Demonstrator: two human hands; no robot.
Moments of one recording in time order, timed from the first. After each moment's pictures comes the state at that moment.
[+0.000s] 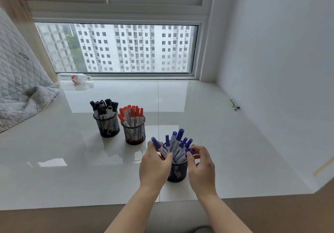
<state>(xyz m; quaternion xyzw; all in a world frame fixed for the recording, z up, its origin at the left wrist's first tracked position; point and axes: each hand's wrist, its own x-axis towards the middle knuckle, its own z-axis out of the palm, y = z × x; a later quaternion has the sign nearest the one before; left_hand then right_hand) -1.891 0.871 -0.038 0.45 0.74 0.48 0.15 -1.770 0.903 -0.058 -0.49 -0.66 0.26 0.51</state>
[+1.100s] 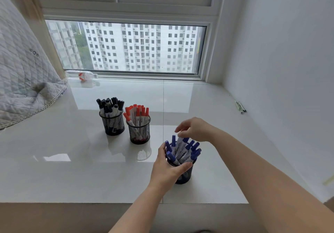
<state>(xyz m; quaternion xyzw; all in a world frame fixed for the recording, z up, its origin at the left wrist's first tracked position) -1.890 0.884 -0.072 0.43 0.61 0.55 0.37 -1.794 1.007 0.037 -0.42 -0.84 0.32 0.07</state>
